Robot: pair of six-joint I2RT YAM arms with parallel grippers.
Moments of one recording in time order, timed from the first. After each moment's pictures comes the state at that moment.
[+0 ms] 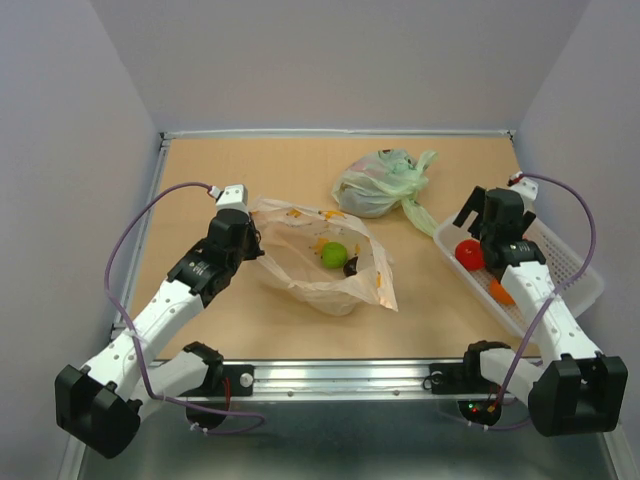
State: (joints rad) left arm -0.50 0.94 0.77 -0.41 -0.30 -0.45; right arm 0.04 1.05 0.79 -0.31 0.42 0.42
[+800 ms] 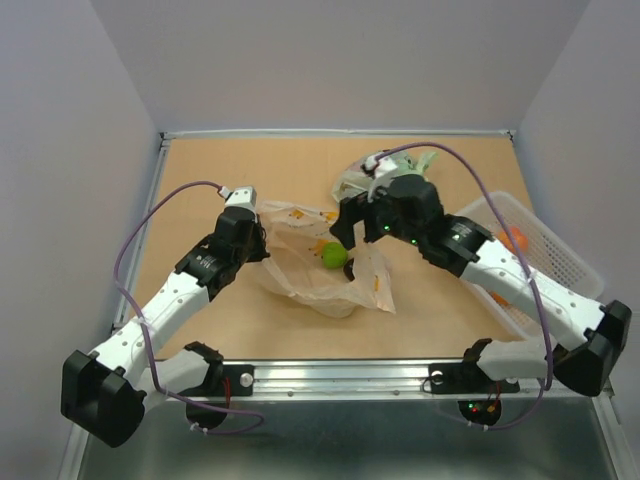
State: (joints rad) left arm -0.50 1.01 0.77 -0.41 -0.21 -0.46; right arm 0.74 1.21 1.21 -0.39 0.01 0.28
